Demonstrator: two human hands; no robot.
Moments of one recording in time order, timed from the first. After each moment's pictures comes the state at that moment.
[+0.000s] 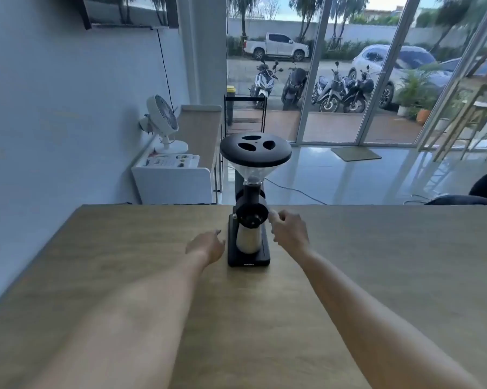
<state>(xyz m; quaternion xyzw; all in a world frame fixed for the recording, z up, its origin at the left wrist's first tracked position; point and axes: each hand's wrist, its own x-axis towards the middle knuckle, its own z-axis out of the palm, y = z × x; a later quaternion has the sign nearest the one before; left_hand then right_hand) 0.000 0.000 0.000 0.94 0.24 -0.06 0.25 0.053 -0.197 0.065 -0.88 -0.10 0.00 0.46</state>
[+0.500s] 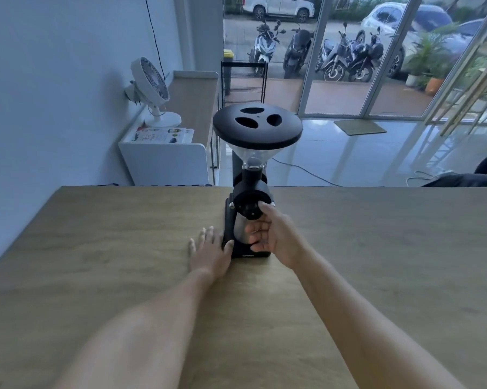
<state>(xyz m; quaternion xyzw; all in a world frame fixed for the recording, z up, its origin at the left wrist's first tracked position) 0.007 -0.018 -0.079 0.95 0.23 -0.07 0.20 0.058 -0.181 0.038 -0.62 -0.04 0.34 0.71</state>
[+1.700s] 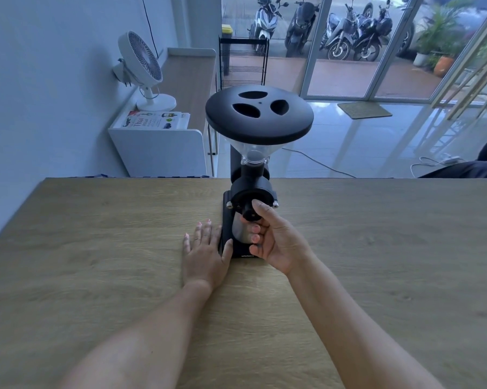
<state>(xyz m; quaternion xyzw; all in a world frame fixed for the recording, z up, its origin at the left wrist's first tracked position) 0.004 -0.018 -0.101 0.97 0.22 0.00 0.13 0.065 -0.173 0.022 -0.48 -0.02 0.41 0.77</state>
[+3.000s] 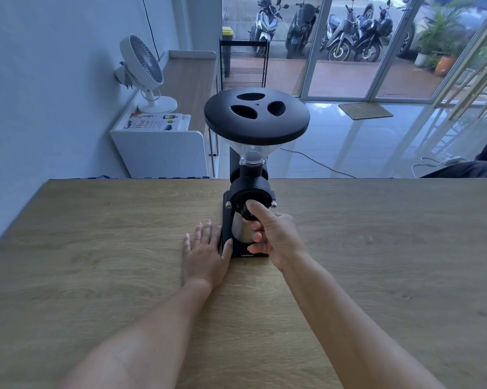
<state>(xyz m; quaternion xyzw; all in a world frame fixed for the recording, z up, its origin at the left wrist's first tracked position) 0.003 -0.020 -0.097 0.97 0.22 0.00 0.13 0.055 -0.168 0.042 -0.59 0.04 0.29 0.75</state>
